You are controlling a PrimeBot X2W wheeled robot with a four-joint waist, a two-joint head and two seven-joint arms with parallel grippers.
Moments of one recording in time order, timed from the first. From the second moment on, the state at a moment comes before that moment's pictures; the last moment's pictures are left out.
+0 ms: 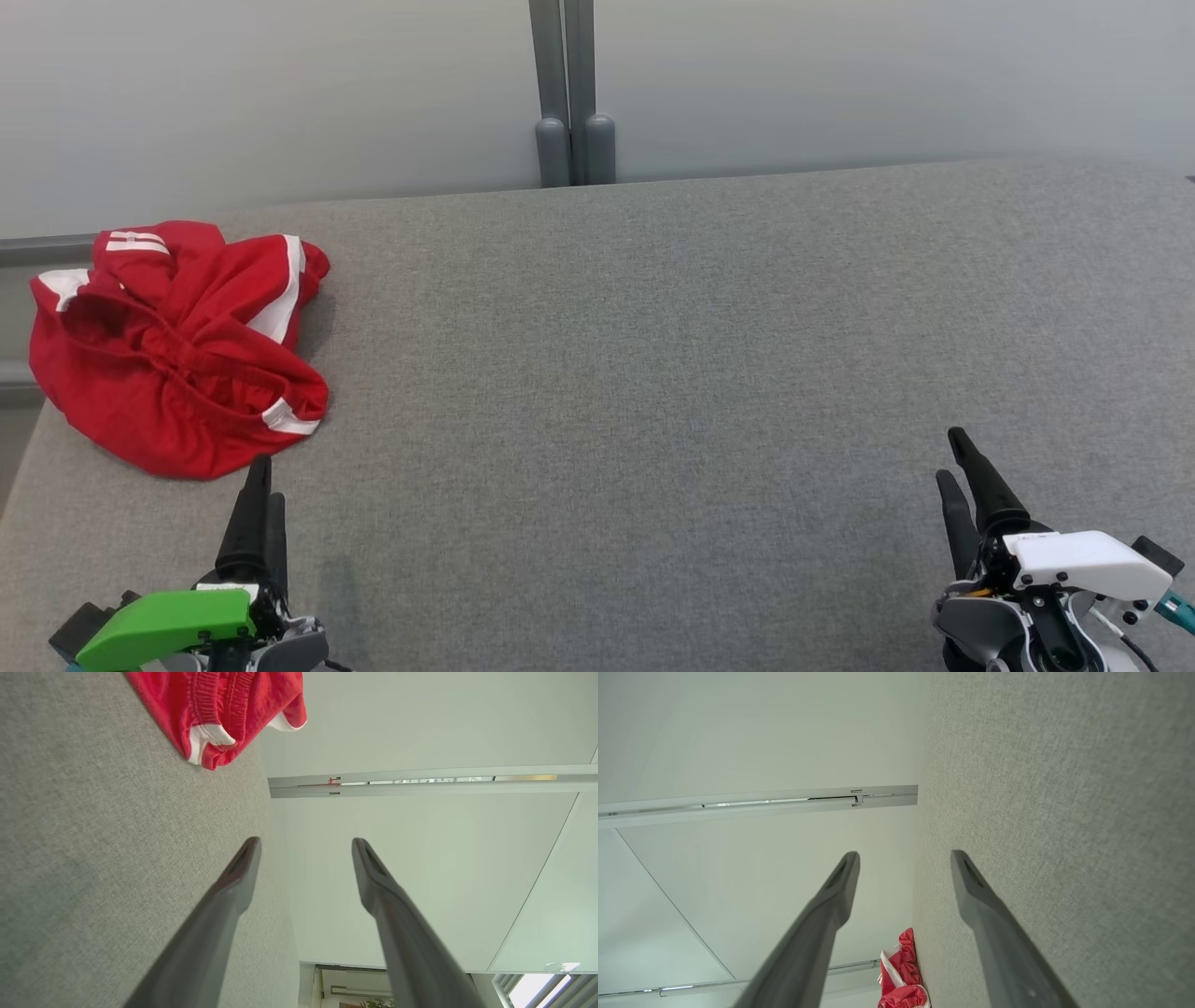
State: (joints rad) left arm -0.05 0.04 0.08 0.27 -1.58 -0.12 0.06; right arm -0.07 -0.04 -0.07 0.29 1.58 0.13 0.07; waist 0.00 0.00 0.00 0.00
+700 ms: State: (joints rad) left arm -0.04 0.04 0.03 0.16 -1.22 -0.06 -0.02; right arm -0.07 -0.04 -0.03 0.19 1.23 0.13 -0.02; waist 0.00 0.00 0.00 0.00
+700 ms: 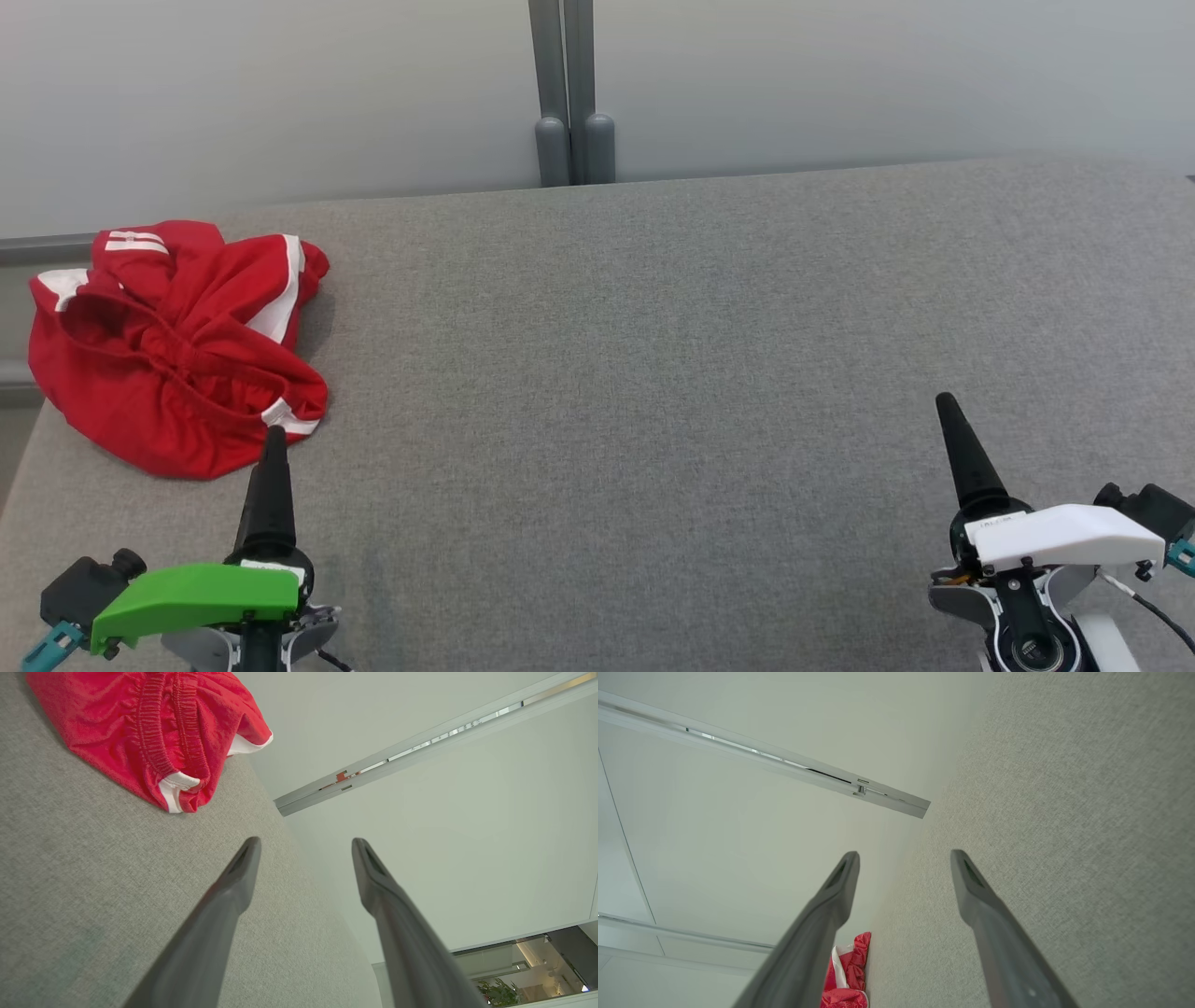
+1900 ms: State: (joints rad) left arm 0.01 0.04 -0.01 0.11 -0.55 -0.02 -0.14; right arm -0.06 -0.04 0.07 0.13 0.56 0.13 -0.14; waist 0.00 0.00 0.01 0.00
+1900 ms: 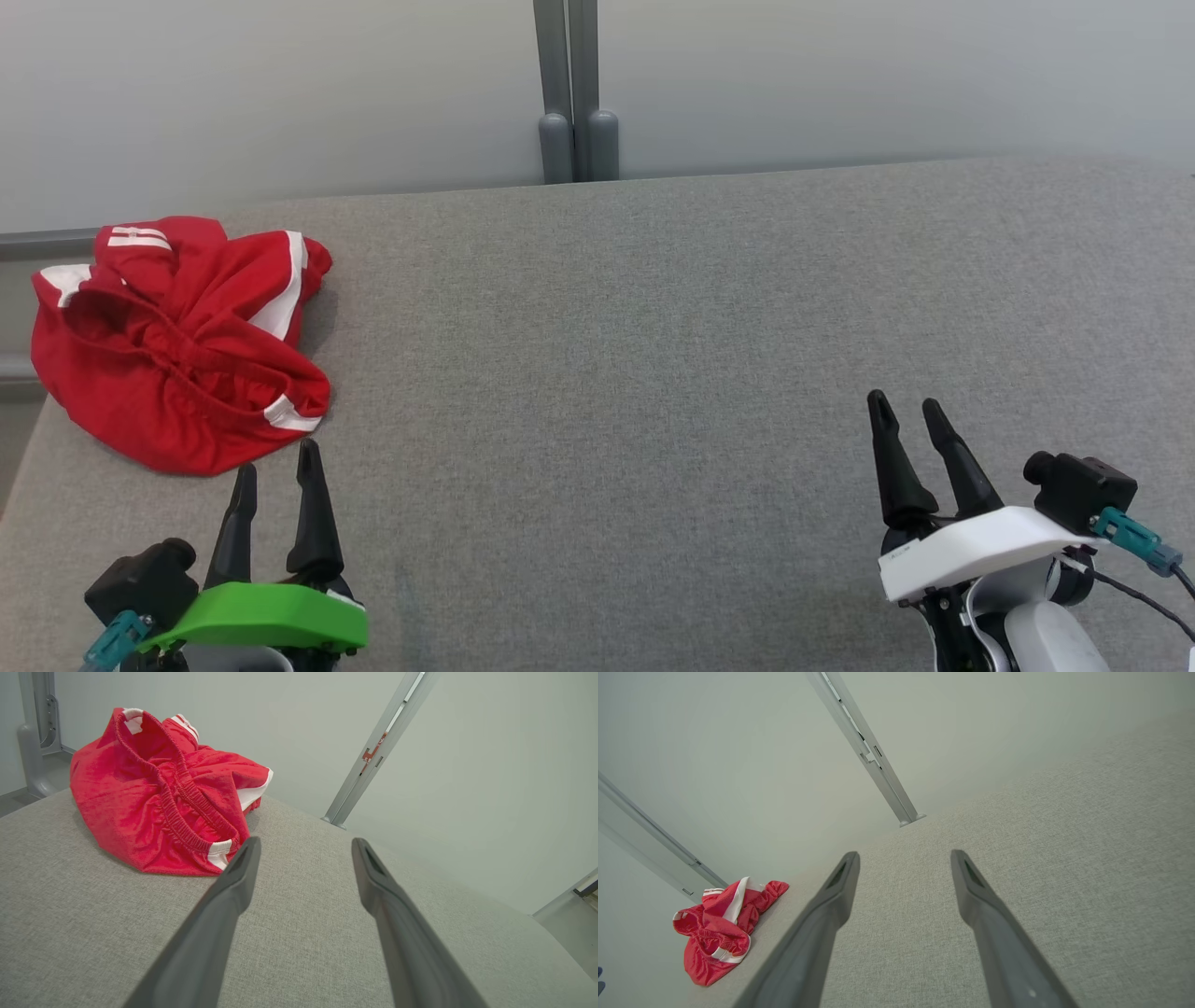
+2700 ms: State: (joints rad) left arm 0.04 0.04 -0.03 0.12 -0.34 -0.01 -0.20; right arm -0.05 -0.05 0.12 0.14 0.31 0.13 -0.20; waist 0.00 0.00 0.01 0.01
